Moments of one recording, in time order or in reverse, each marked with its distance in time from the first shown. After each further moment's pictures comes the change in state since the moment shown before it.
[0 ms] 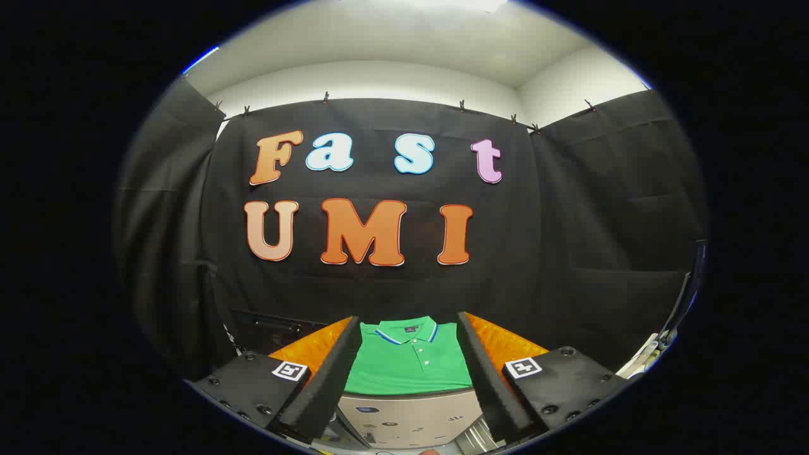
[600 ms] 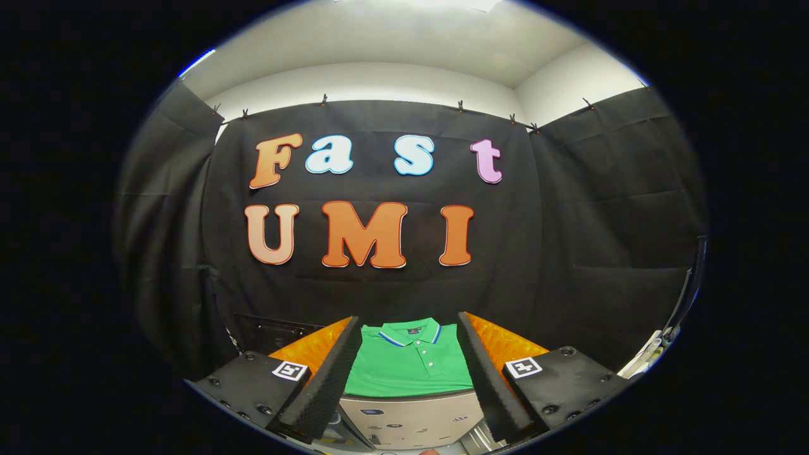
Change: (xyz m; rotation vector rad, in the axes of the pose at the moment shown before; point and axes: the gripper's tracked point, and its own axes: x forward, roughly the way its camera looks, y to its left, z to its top) arm 0.001 0.001 0.005 0.020 -0.010 0.000
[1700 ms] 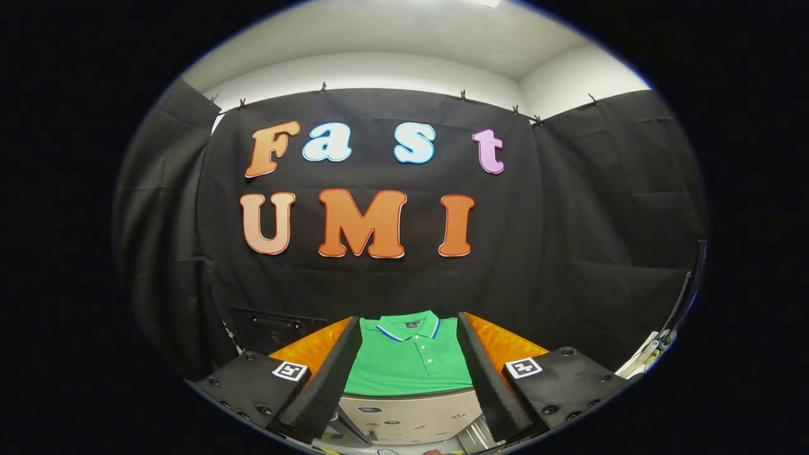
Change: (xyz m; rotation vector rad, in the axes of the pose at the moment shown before) arm 0.037 -0.005 -0.018 0.001 0.095 -0.021
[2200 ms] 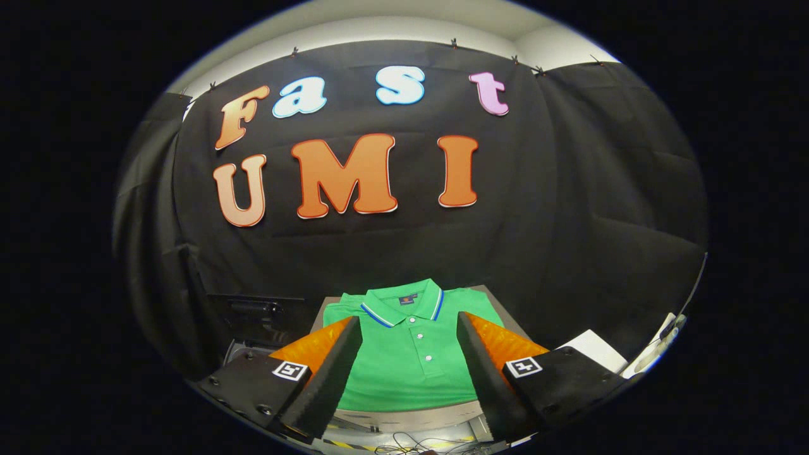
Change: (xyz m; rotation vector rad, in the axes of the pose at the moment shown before) arm 0.151 -0.028 -0.063 0.066 0.225 0.033
